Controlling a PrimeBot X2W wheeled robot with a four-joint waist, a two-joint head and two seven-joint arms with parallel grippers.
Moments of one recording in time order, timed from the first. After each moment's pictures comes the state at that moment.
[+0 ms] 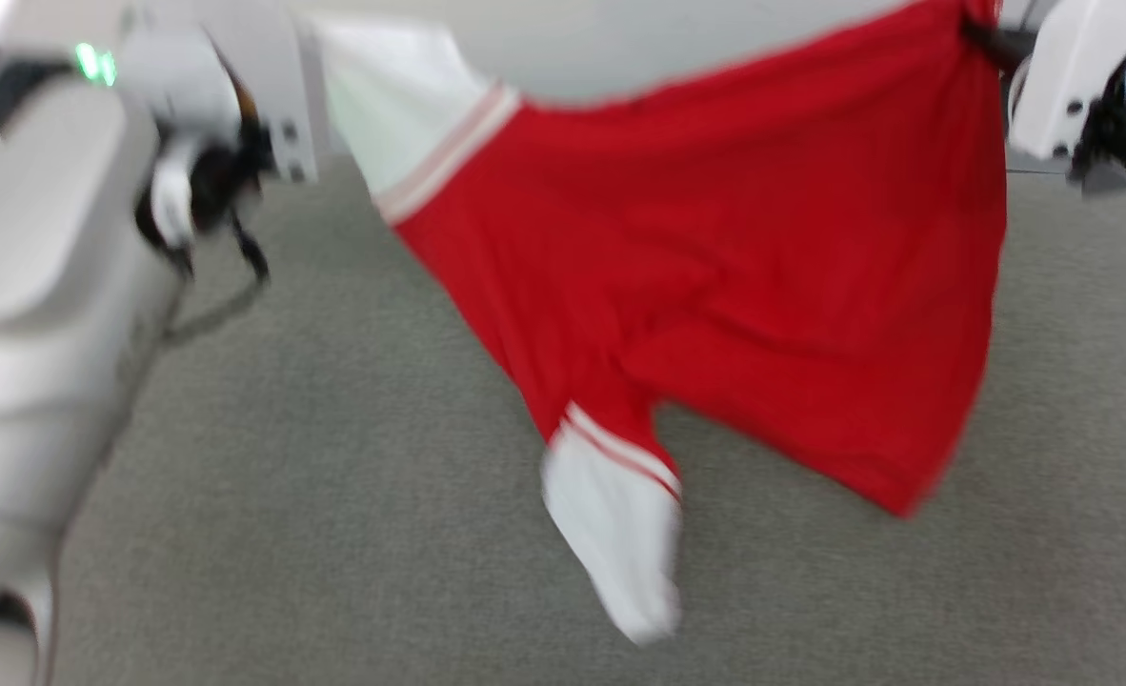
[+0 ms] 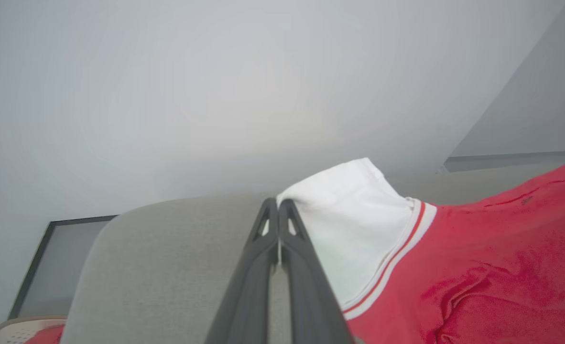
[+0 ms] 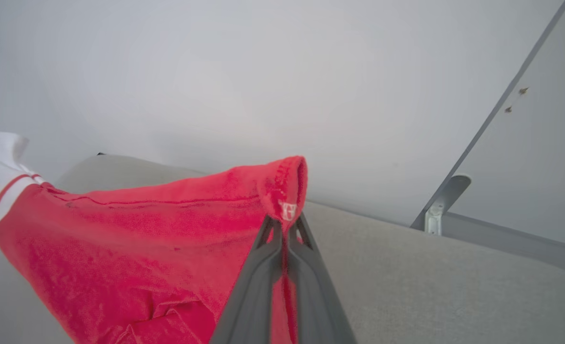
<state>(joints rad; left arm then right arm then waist) -1.19 0.48 -0.67 0.55 -0.83 0.16 0.56 -1.17 -0.35 0.36 0.72 0.69 0.13 0.61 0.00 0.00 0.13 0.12</state>
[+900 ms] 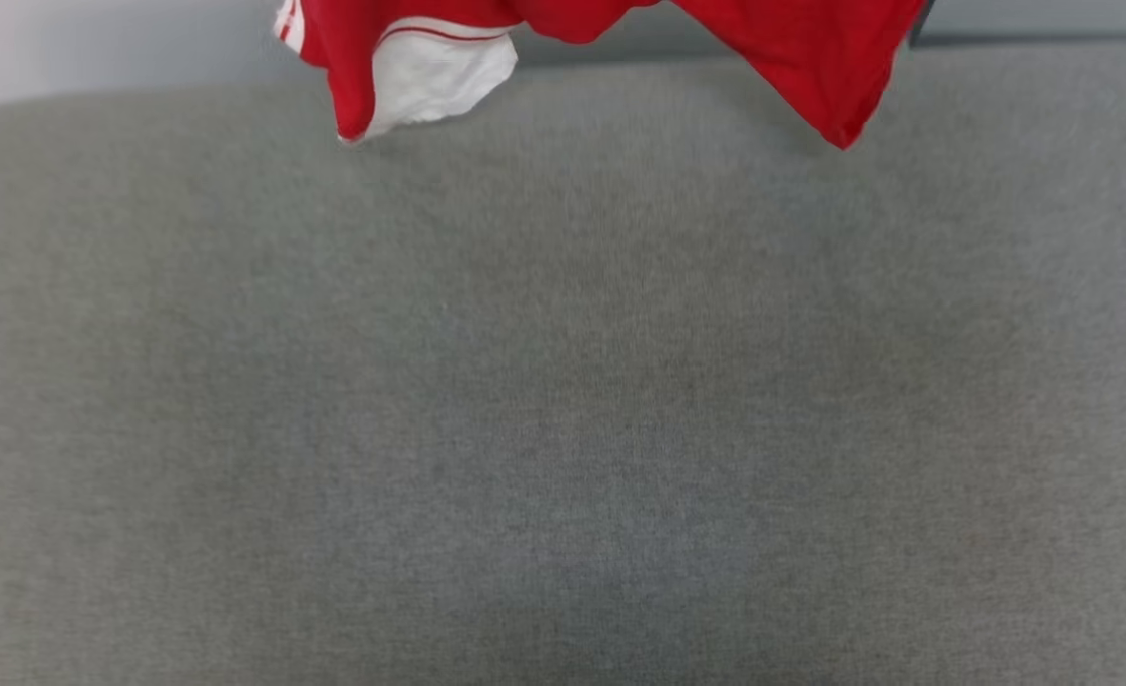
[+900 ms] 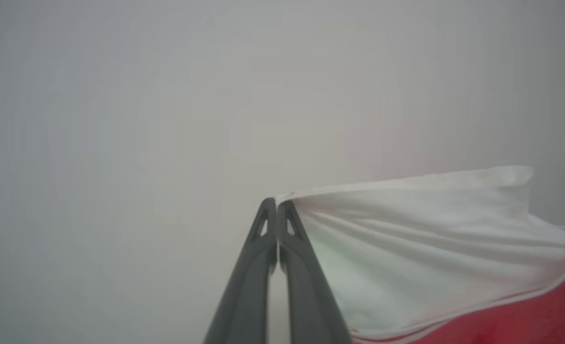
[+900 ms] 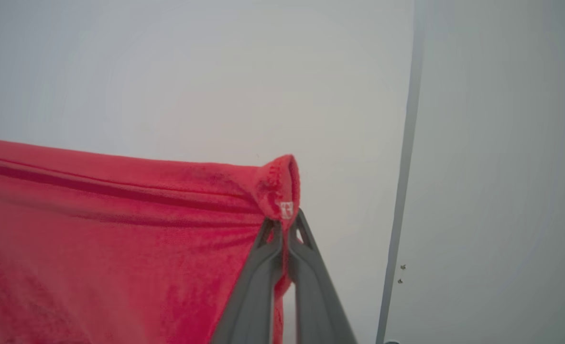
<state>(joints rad) -1.84 0.45 -0.62 1.15 -0.69 0.03 0.06 -1.61 -0.19 0.21 1.16 0.40 0.13 -0.11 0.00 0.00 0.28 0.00</state>
